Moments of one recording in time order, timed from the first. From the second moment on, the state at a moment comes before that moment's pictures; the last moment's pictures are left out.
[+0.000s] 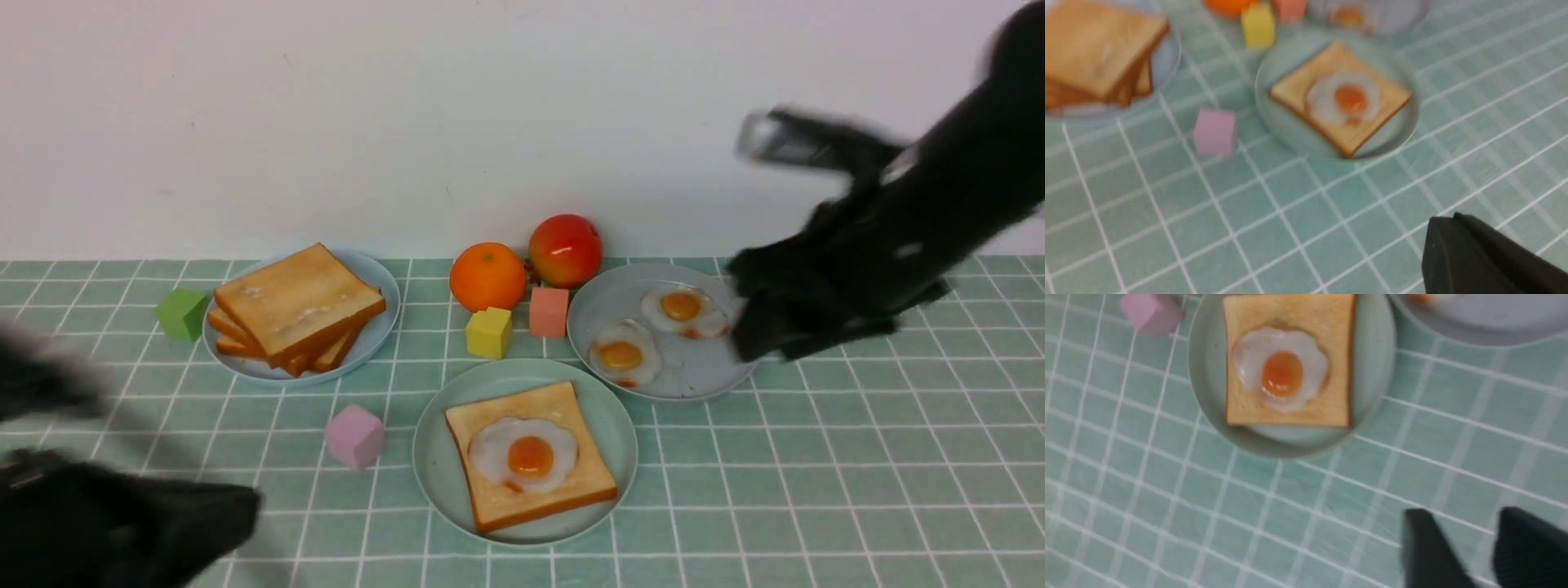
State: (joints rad) right arm 0.33 1.48 -1.38 0.30 1.09 -0.04; left arm -0.77 0.78 -0.68 0.22 0.63 -0.42
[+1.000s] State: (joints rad) right arm 0.52 0.77 -1.06 0.09 1.04 -0.03; left arm -0.24 1.87 -1.37 0.18 0.64 0.29
